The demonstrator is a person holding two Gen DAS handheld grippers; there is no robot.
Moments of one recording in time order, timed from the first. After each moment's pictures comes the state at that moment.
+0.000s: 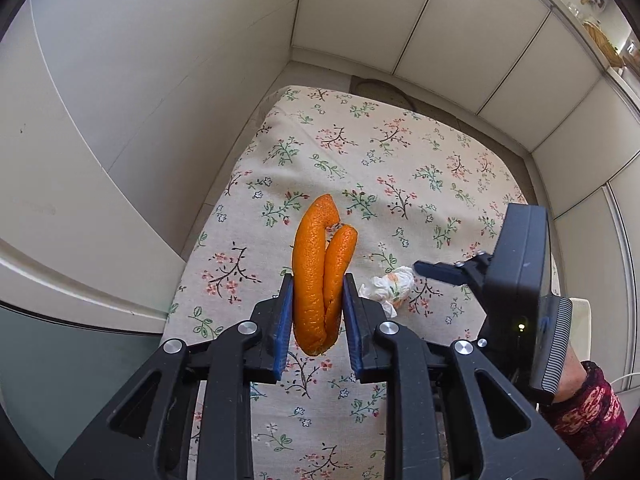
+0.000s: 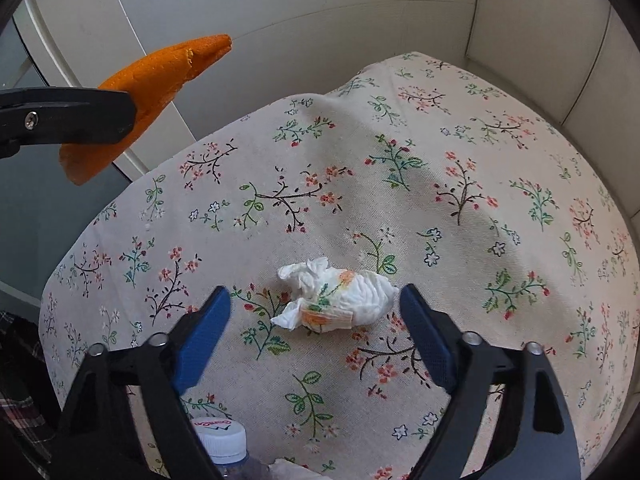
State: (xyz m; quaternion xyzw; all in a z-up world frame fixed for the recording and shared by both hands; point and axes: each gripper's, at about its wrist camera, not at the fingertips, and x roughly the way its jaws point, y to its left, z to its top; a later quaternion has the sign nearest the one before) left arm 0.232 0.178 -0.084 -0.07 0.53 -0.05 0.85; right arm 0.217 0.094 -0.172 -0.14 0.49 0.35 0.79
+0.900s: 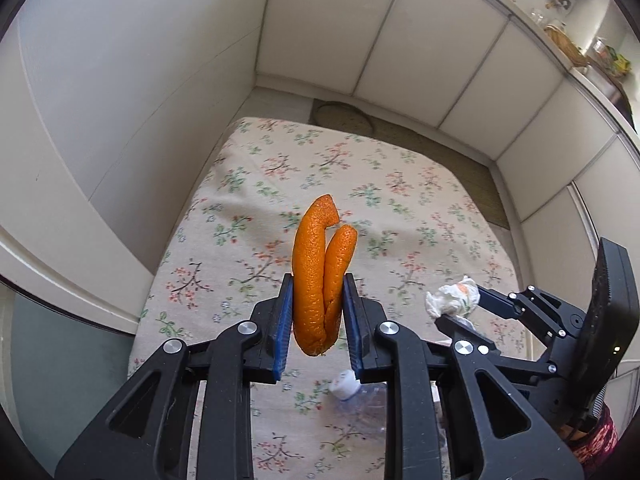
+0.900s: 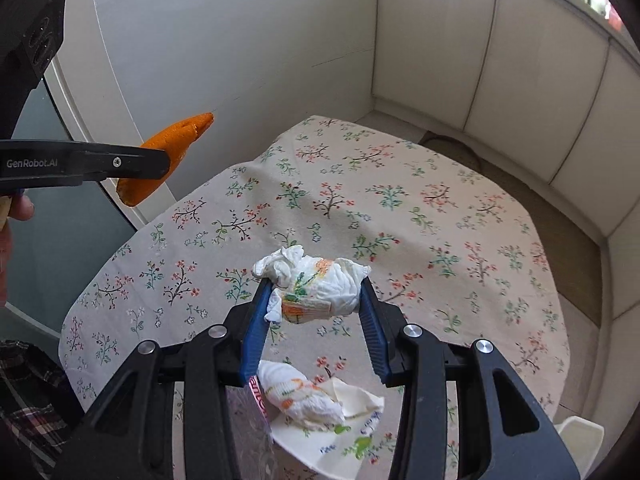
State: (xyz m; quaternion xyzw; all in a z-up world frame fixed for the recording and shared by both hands) left arm 0.205 0.135 -0.033 -0.08 0.48 -0.11 0.87; right arm 0.143 -0.017 -0.072 -0.08 0.41 0.23 0.88
